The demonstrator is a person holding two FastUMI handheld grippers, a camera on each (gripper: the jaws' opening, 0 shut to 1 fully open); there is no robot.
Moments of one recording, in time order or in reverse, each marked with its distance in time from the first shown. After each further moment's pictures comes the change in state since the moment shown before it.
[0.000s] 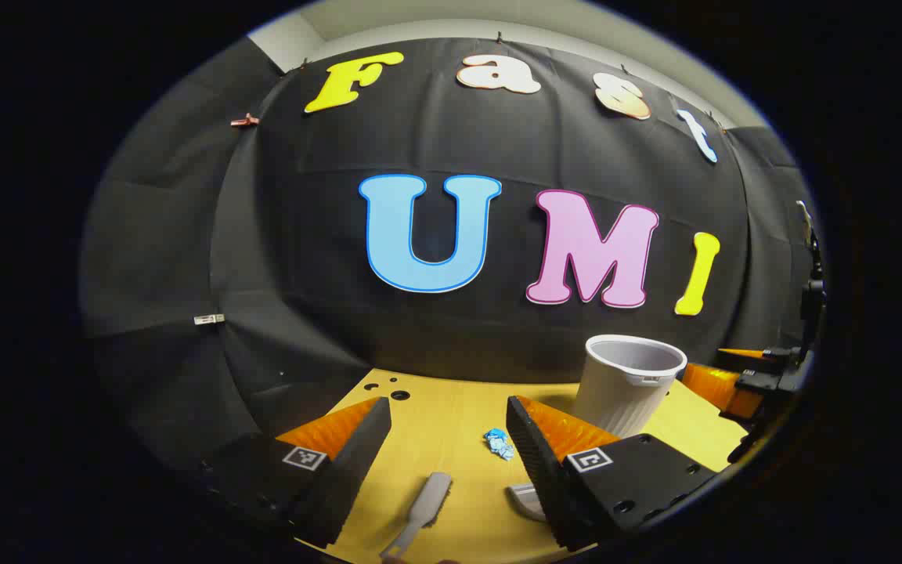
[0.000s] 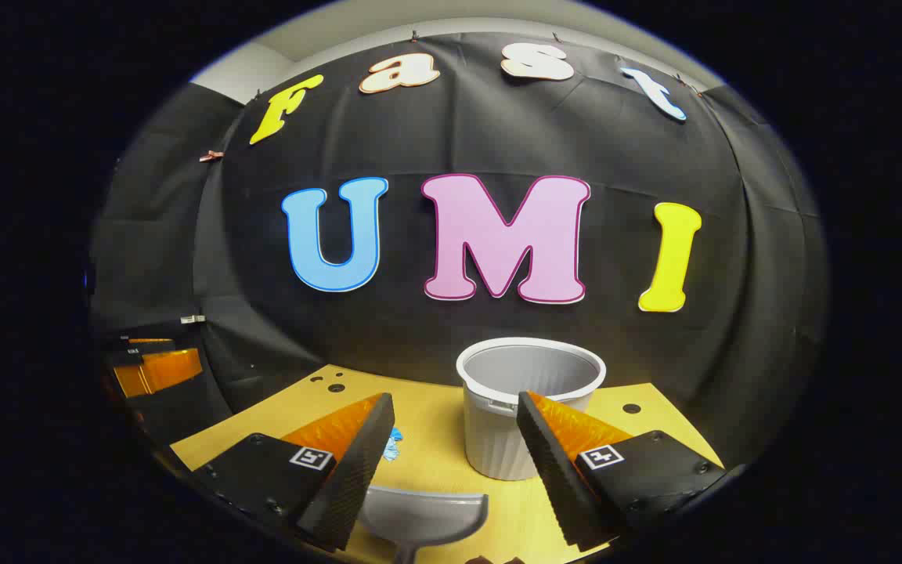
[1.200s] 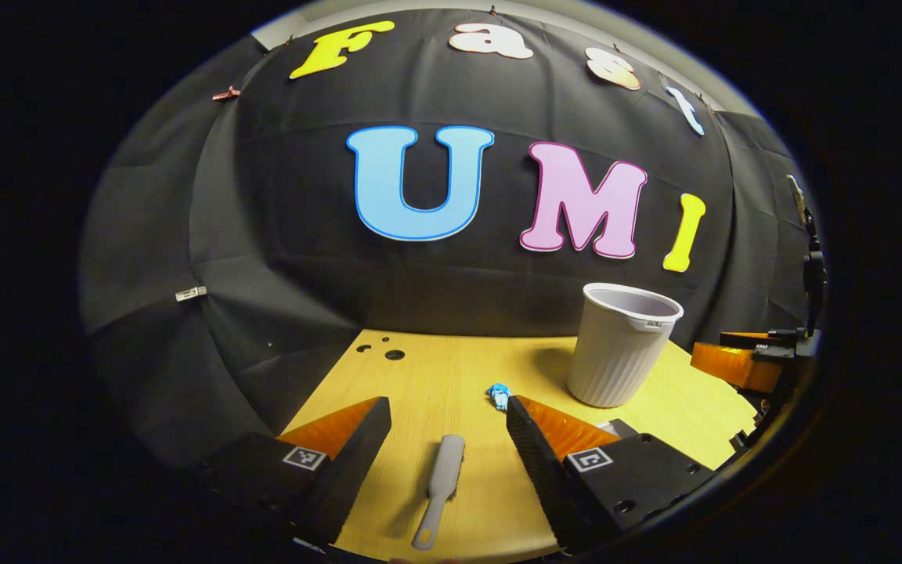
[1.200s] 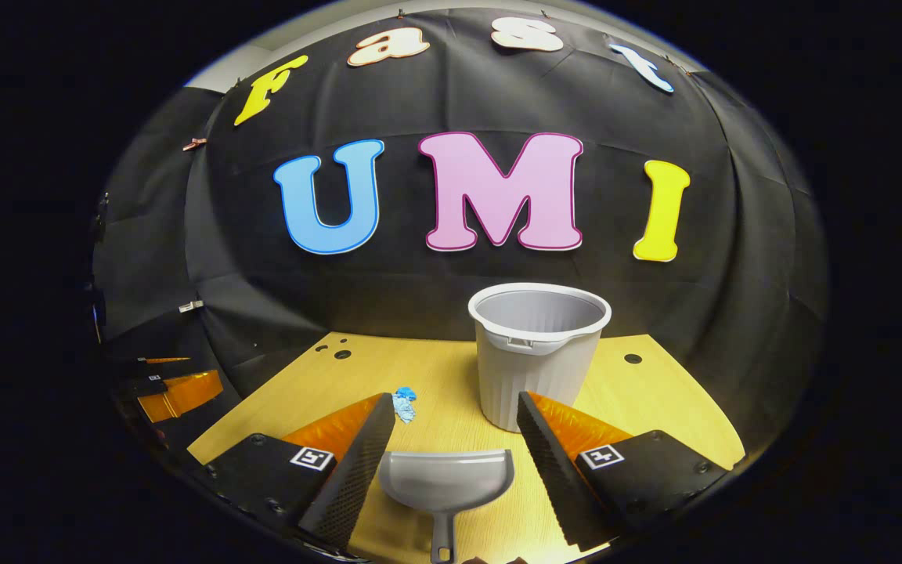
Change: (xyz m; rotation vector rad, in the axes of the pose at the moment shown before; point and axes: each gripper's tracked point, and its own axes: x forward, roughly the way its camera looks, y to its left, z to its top) left arm -0.002 0.026 -0.067 0.014 0.178 -0.069; right arm -0.029 0.025 -0.052 0.037 0.169 -0.036
